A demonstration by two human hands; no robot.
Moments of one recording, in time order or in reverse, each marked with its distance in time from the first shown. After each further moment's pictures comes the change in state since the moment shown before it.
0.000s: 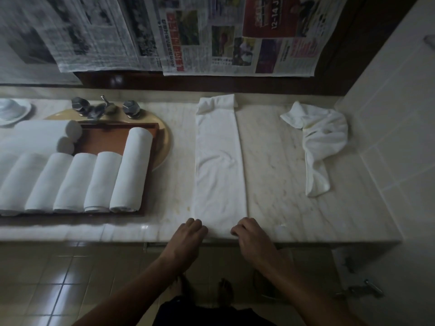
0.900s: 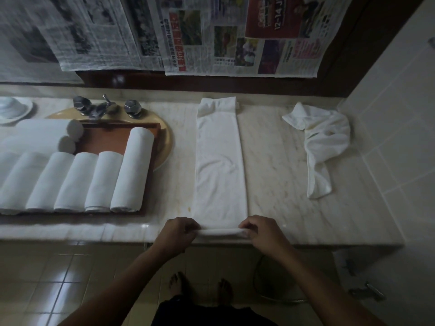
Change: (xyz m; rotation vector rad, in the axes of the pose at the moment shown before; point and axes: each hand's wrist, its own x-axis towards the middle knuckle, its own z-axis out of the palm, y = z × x) left_hand 0.011 -0.012 -0.044 -0.419 -0.063 -0.372; right_hand 0.017 0.014 -0.044 0.293 -0.151 0.320
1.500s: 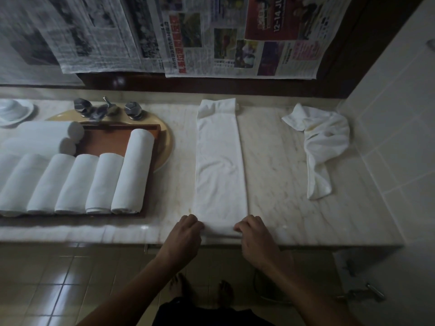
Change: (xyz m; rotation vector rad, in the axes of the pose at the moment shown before) left_hand -0.006 -0.005 0.030 0.258 0.155 0.314; right_hand -0.009 -0.004 0.033 -0.276 0.143 -0.238
